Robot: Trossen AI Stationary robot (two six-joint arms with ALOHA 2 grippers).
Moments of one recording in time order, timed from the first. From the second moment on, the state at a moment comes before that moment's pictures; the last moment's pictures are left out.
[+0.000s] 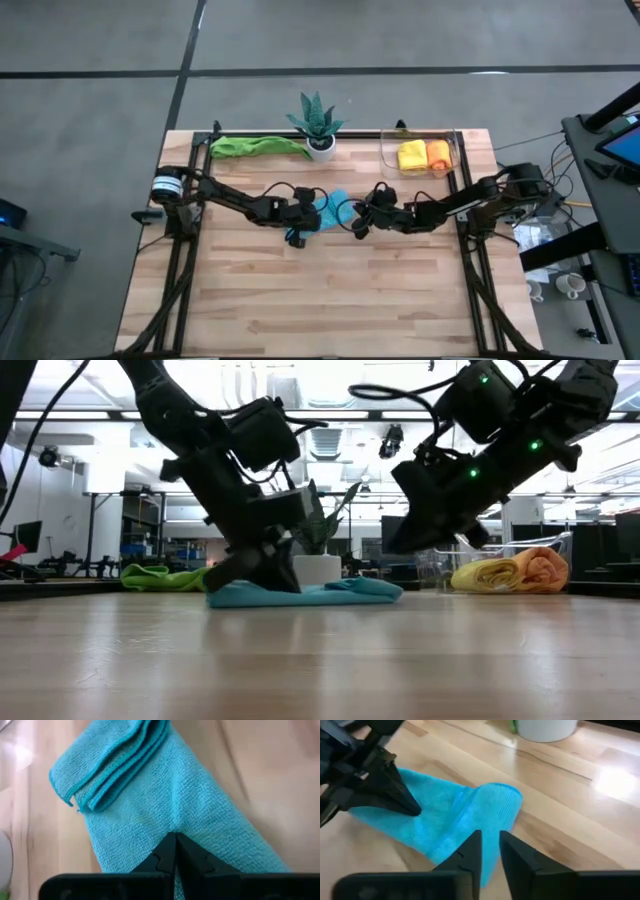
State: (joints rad) left arm 0.00 1.86 0.88 0.02 -0.26 0.40; right arm 0.09 1.57 0.57 0.32 0.57 0.64
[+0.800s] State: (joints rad) left arm -0.04 1.66 0.87 -0.18 -0.03 0.57; right arm 0.07 1.67 0.57 0.38 0.14 0.91
